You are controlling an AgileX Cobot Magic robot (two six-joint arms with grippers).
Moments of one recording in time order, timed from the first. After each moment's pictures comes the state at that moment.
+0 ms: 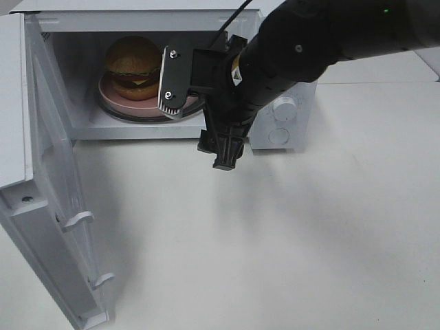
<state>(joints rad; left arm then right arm) 0.01 -0.01 -0.52 -0.18 1.09 0.09 0.71 1.81 -1.20 -0.29 0.31 -0.59</state>
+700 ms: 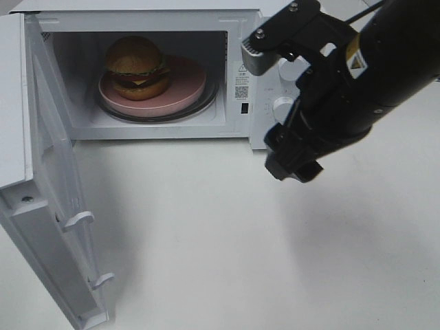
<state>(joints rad) 0.01 -0.01 -0.52 -0.18 1.09 0.09 0.71 1.42 -0.99 -0.23 0.70 0.03</state>
